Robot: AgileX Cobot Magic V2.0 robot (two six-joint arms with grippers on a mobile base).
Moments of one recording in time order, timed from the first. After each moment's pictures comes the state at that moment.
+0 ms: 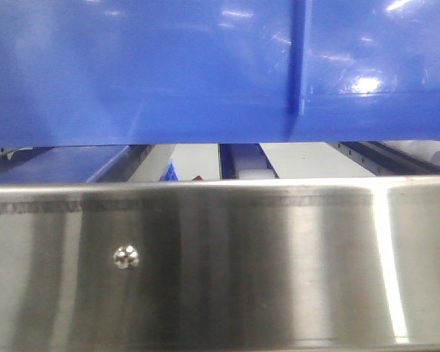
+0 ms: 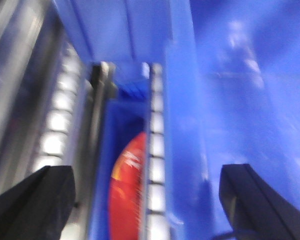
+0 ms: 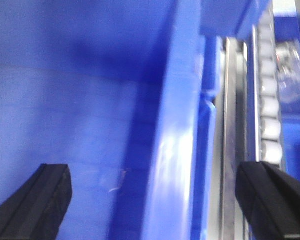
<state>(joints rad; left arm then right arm) 0.07 1.20 -1.51 0.07 1.23 -0.04 0.41 1.47 -1.71 -0.05 1.23 0.17</state>
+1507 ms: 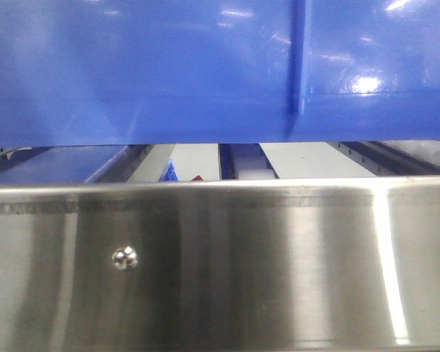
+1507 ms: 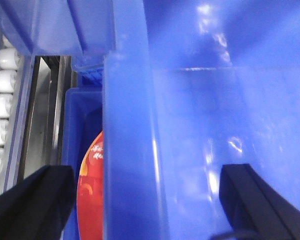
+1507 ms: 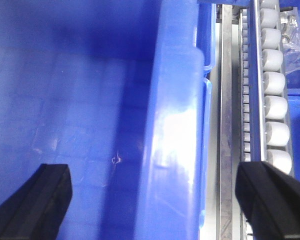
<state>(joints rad) 0.07 1.37 -1.53 -0.06 1.17 0.02 0.41 1.50 -1.66 -0.06 1.23 0.20</state>
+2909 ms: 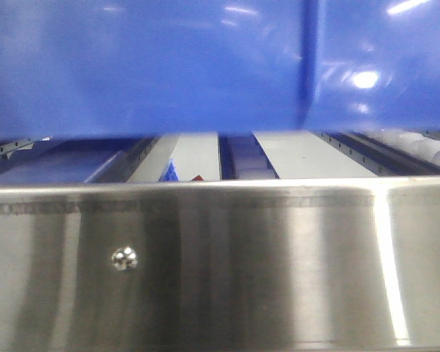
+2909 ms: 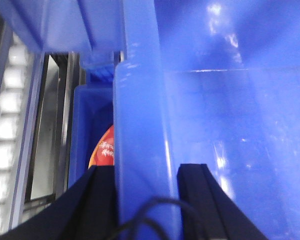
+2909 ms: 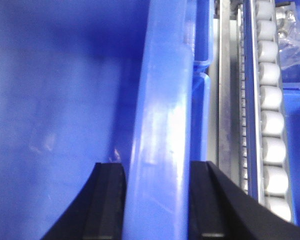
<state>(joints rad) 0.07 1.30 -1.53 -0.03 1.21 0.02 0.41 1.40 -1.65 -0.05 1.27 0.21</state>
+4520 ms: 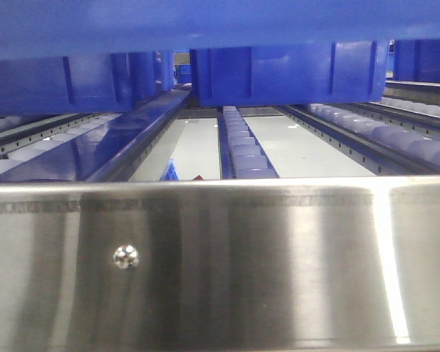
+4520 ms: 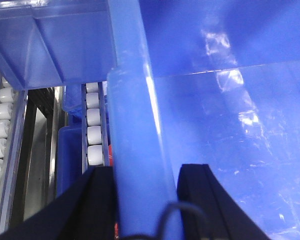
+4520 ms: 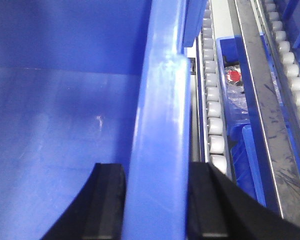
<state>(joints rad) -0.17 1.09 -1.53 0.10 1.23 -0.12 0.41 1.09 -1.59 -0.15 1.31 0.21</state>
